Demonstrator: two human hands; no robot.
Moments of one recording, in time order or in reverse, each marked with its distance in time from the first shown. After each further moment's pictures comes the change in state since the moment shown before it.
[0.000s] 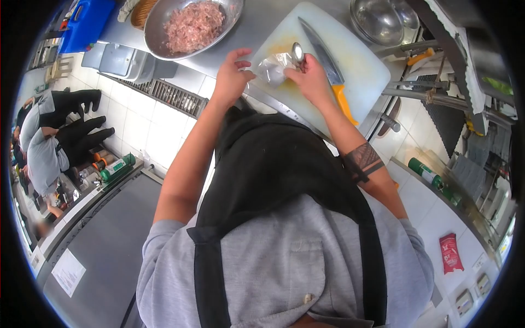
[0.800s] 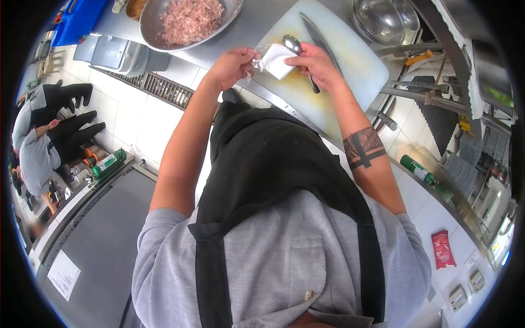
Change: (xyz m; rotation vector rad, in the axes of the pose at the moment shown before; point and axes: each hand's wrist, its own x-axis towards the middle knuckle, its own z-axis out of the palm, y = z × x) left_hand 0.050 -0.040 -0.024 -0.513 -0.477 -0.305; right_hand 0.035 -0.031 -0.031 0.264 -0.450 0.323
